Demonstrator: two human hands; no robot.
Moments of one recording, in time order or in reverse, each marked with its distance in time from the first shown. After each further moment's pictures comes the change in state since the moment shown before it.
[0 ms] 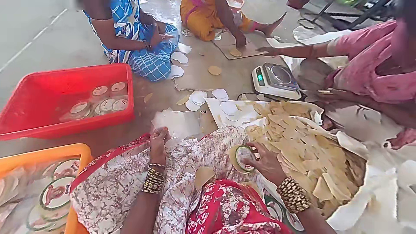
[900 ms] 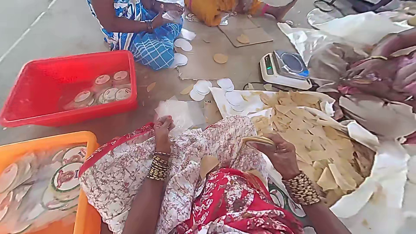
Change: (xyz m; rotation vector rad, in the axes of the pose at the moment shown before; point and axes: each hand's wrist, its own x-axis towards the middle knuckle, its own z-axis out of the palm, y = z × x) left_hand -0.002 0.004 0.001 -0.015 0.005 0.027; right_hand -0.015 -0.013 0.008 0.397 0.364 -0.316
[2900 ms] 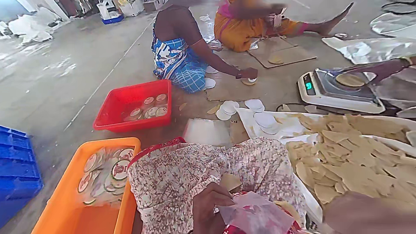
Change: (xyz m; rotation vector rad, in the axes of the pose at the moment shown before) left_hand -0.208 0.024 -0.007 0.141 -0.624 0.951; right_hand -0.016 -0.188 -0.047 0.612 -0.316 -0.520
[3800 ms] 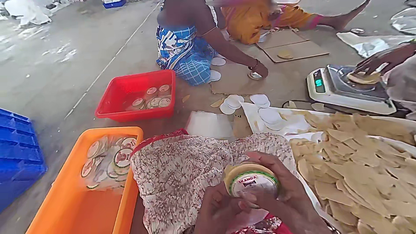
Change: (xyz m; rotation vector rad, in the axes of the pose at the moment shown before) left_hand -0.008 0.024 0.004 -0.466 -0.025 -0.545; right_hand -0.017 0.085 0.056 0.130 -0.086 0.321
